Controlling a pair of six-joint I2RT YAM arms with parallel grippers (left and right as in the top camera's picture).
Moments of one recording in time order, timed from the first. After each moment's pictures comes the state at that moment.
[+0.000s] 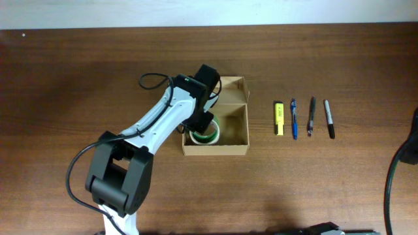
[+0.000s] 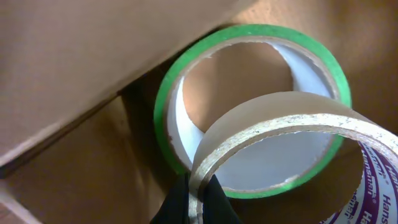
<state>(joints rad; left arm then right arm) -0.52 1.99 1.55 -1.06 -0.07 0.04 0.22 1.22 2.53 -1.69 0.48 0.13</state>
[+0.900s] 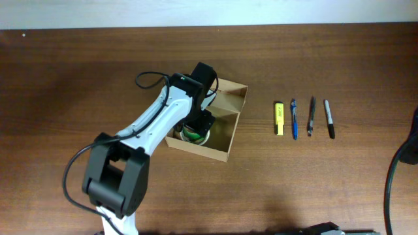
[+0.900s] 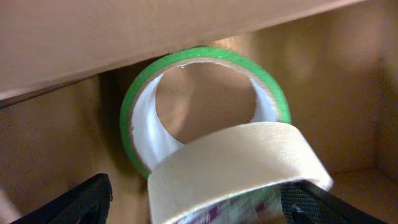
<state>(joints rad) -0.50 1.97 1.55 -1.05 -0.07 0.06 0.22 1.22 2.53 -1.69 0.48 0.13</state>
